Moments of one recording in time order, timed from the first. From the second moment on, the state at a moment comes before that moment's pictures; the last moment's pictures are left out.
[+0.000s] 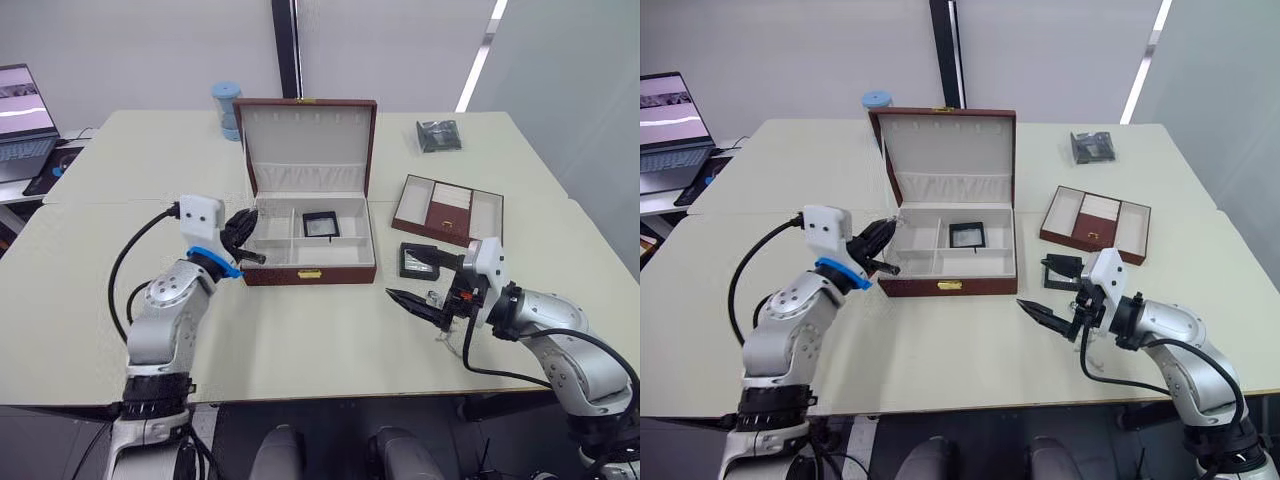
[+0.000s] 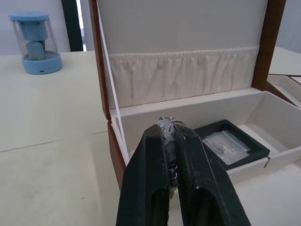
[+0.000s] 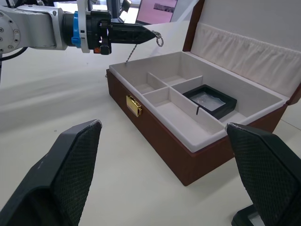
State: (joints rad) left arm -0.44 0.34 0.15 0.01 -0.29 0.36 -0.35; right arm -0.18 -0.57 0.01 -0.36 0.49 0.37 0.81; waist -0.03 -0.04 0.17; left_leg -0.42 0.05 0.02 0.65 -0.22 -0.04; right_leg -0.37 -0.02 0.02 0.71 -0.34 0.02
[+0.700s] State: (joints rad) left arm -0.64 0.25 0.10 0.35 -0.17 0.23 -0.23; right arm -0.13 -0.56 -0.02 -0.41 0.49 0.38 0.72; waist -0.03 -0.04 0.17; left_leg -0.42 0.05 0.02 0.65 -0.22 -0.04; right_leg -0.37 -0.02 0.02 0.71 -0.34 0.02
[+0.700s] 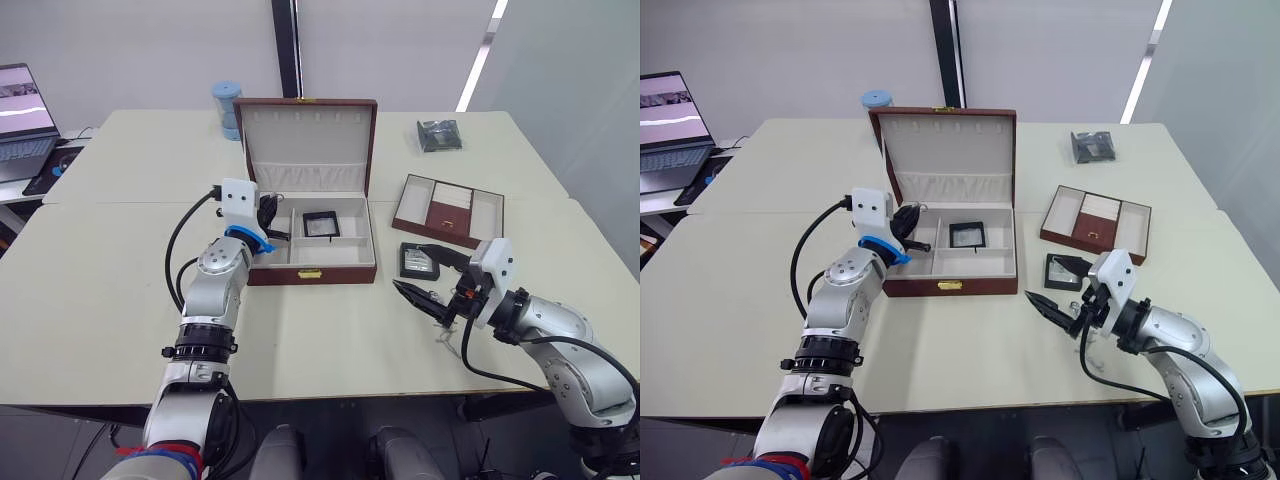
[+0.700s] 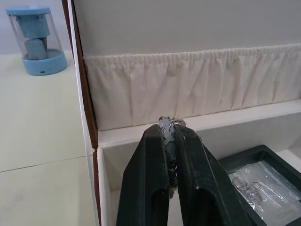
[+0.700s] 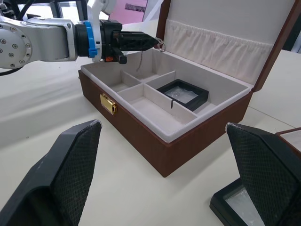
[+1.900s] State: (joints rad) left arm -0.60 0.26 0.09 0.25 -0.21 0.29 -0.33; right arm -0.17 -0.55 -0.02 -0.41 0.49 0.40 0.72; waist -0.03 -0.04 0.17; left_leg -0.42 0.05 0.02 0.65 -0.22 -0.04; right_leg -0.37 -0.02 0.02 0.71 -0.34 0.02
